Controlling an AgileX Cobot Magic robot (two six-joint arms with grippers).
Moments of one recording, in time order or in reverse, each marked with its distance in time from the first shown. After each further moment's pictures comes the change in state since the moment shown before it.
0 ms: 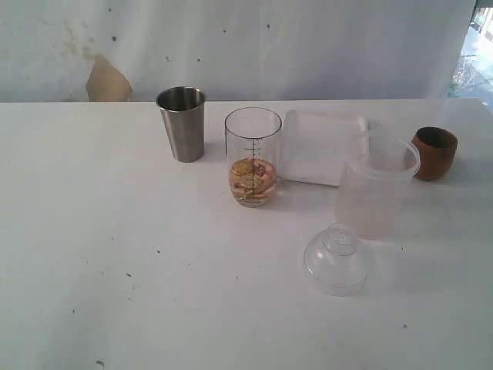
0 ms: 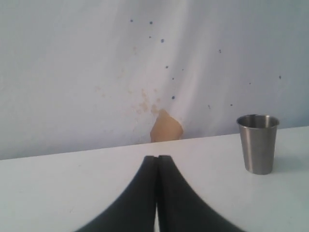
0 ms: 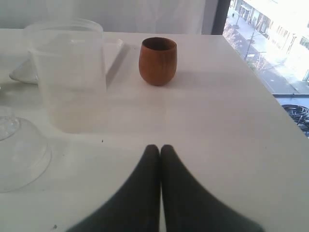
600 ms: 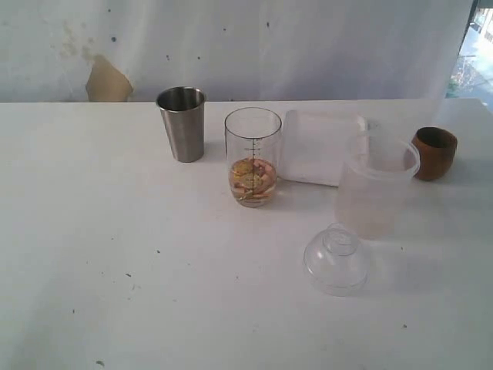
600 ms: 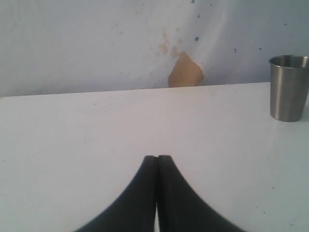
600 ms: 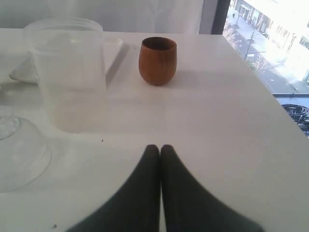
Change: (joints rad) left arm 0.071 -0.002 0.180 0.100 -0.028 -0.129; right arm 0.000 0.000 0.000 0.000 0.002 0.000
